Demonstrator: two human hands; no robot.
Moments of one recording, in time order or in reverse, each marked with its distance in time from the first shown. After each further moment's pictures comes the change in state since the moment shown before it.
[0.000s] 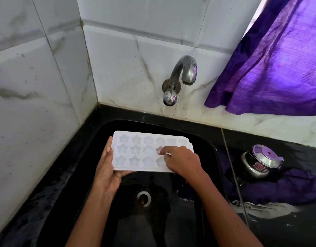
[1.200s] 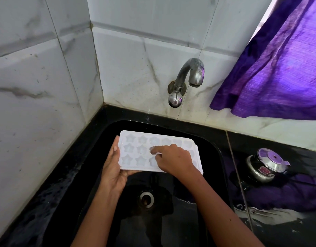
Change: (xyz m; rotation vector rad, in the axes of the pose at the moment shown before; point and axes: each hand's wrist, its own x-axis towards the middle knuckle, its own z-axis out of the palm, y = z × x) left_hand -0.003 0.001 0.004 -0.014 0.006 -0.004; right_hand 0.011 -0.026 0.010 -0.048 0.006 -0.122
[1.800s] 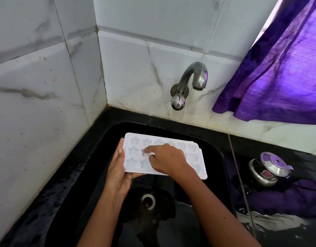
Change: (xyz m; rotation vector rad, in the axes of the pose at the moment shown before) left_hand -0.002 -0.005 0.000 -0.062 -0.030 -0.003; right_hand 0.002 -0.021 -0.005 -0.001 -0.036 -0.083
